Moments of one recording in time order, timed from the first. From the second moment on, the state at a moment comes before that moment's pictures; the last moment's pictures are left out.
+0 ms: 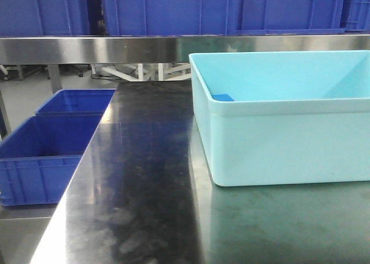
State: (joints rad) left arm -0.09 -0.01 0.01 -0.02 0.08 0.17; right arm 0.03 0.57 -0.53 0.05 0.27 0.05
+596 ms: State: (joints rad) left arm -0.09 -0.01 0.01 -0.02 0.08 0.17; right arm 0.03 0.57 -0.53 0.05 0.27 0.05
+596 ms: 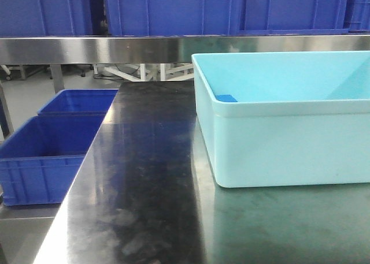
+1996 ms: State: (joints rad) left arm -0.09 -0.01 0.01 -0.02 0.08 0.17; right arm 0.03 0.57 -0.53 0.05 0.27 0.05
